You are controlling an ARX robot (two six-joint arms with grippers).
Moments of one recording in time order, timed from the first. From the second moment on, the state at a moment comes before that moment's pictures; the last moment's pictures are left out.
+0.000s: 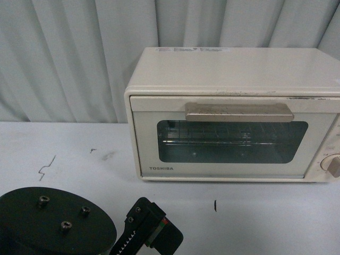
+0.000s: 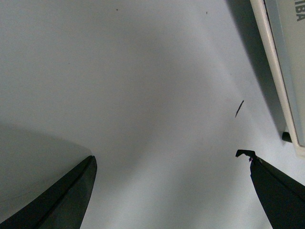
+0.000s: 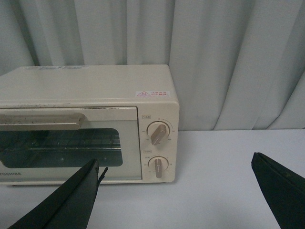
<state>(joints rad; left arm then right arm) -0.66 1.86 0.43 0.67 -0.14 -1.37 0.00 0.00 0.01 0.00 0.00 -0.01</state>
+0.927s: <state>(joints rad) -0.67 1.86 0.44 0.65 -0.14 -1.38 0.00 0.00 0.01 0.00 0.00 -0.01</state>
